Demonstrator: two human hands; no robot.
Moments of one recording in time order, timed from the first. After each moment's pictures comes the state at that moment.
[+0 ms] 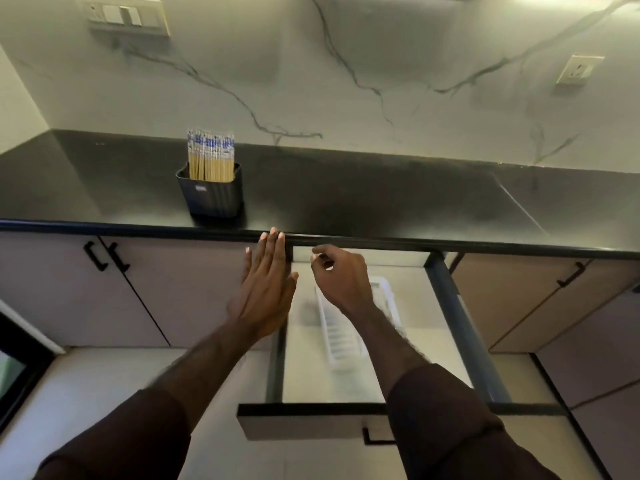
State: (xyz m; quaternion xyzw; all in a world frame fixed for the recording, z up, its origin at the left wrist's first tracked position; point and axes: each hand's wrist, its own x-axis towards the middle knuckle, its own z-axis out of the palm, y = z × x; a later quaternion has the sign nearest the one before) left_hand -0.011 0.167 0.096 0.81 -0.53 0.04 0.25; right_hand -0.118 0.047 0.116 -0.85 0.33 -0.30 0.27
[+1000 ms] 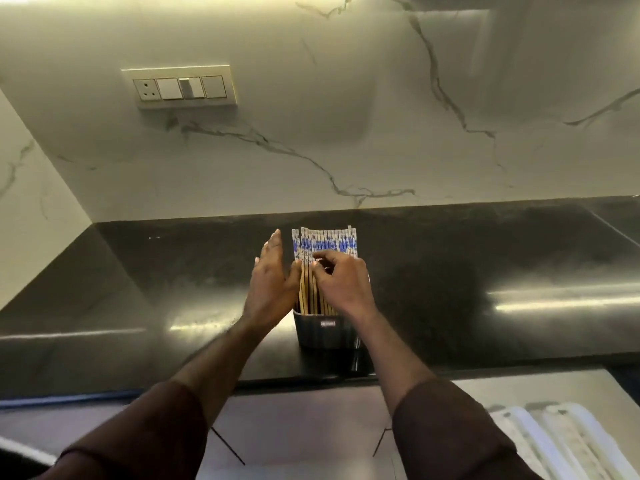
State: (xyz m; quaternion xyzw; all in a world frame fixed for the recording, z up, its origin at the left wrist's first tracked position) left_hand 0.436 0.077 0.158 0.80 -0.41 -0.07 0.43; right_hand 0.337 -0.013 0.153 -0.82 0.33 -0.30 0.35
